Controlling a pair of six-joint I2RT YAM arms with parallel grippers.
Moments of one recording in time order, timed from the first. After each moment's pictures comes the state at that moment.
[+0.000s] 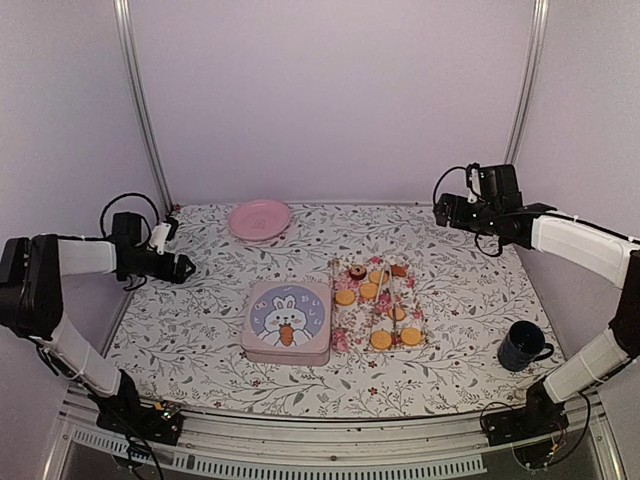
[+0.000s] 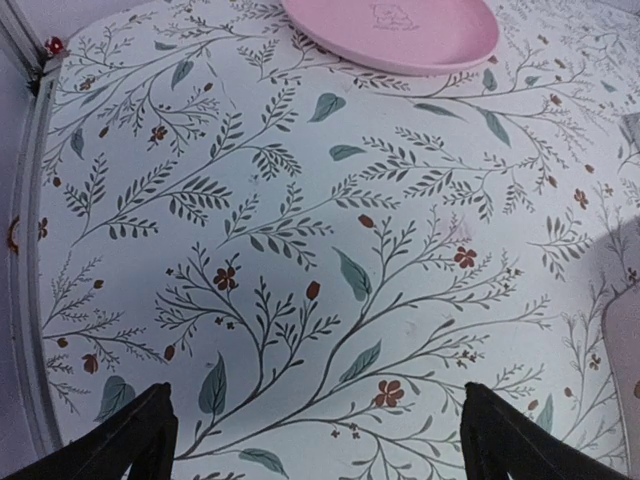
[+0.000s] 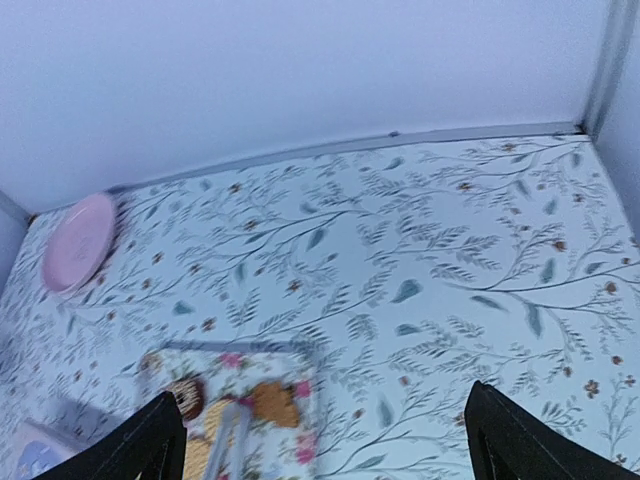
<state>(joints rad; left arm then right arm) 0.10 1.52 0.82 -0.14 0.32 0.29 0.38 1.46 1.15 -0.23 0.08 0.36</state>
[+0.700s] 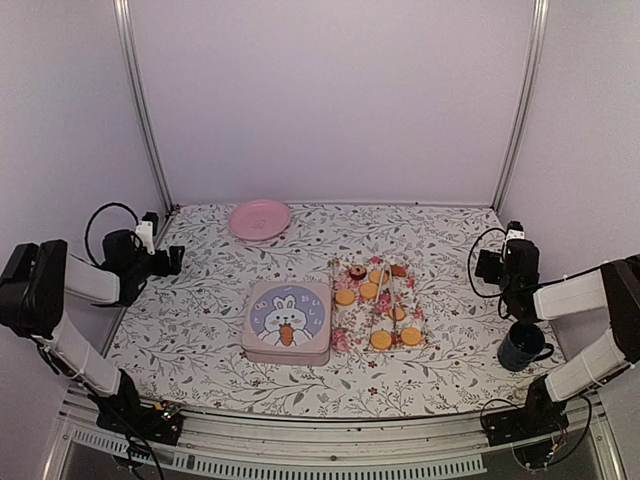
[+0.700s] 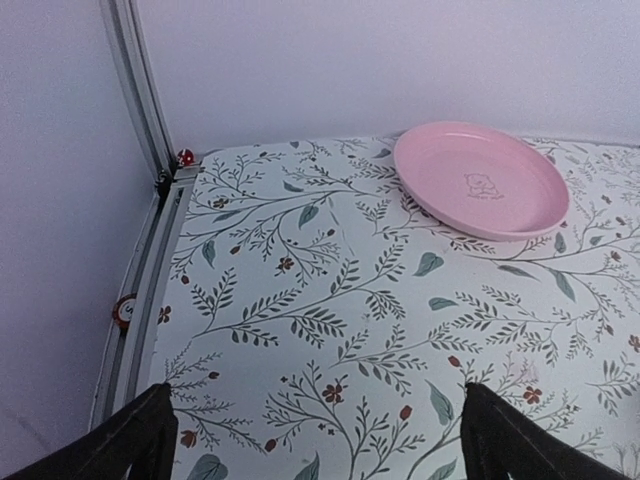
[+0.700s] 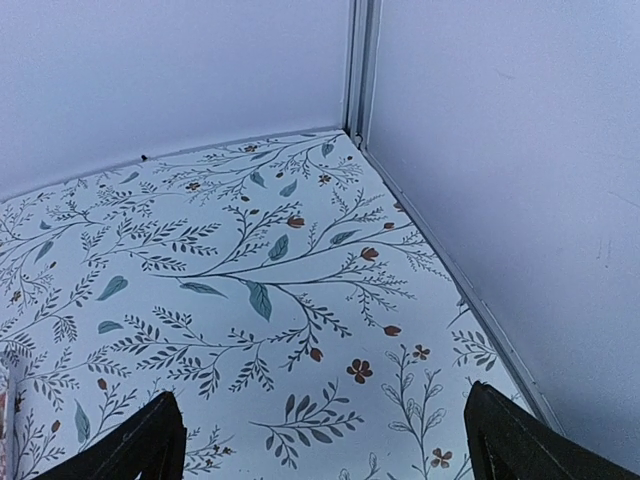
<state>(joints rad) 0.13 1.55 0.53 0.66 0.19 0.11 0.16 1.42 0.44 0.59 0.47 0.15</state>
